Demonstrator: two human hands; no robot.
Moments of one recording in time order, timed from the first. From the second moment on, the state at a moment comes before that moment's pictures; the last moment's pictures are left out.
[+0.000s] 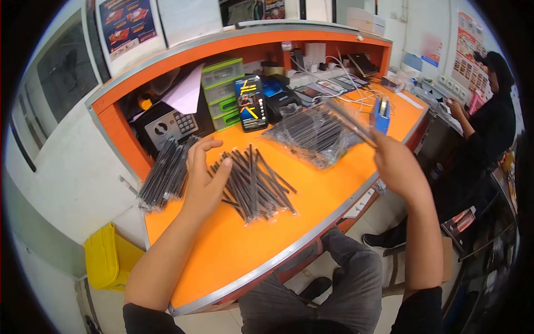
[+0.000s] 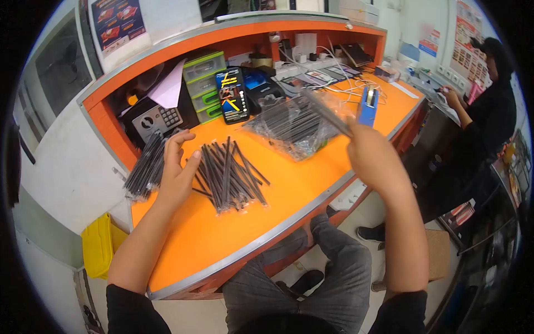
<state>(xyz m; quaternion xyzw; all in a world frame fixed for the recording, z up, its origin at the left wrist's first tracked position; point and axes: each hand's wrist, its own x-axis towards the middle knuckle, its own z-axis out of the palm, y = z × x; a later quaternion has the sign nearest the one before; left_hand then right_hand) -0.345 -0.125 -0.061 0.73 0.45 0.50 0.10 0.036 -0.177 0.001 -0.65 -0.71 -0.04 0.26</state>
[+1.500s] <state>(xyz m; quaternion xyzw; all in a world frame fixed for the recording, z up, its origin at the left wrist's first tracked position) -0.354 -0.118 -0.068 0.75 0.46 0.47 0.12 -0.081 -0.111 -0.033 -0.54 -0.72 -0.09 0.43</state>
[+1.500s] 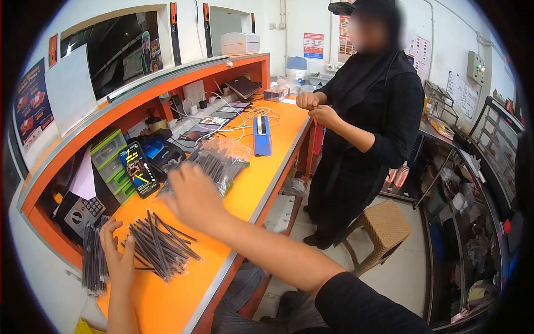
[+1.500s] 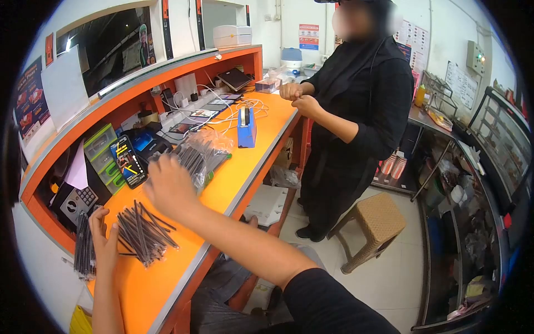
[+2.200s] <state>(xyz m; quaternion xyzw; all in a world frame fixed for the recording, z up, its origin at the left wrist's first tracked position) -0.362 -0.108 -0.071 0.71 0.42 0.53 0.17 -0.148 -0.144 -0.033 -0.59 -0.78 0.11 0.16</state>
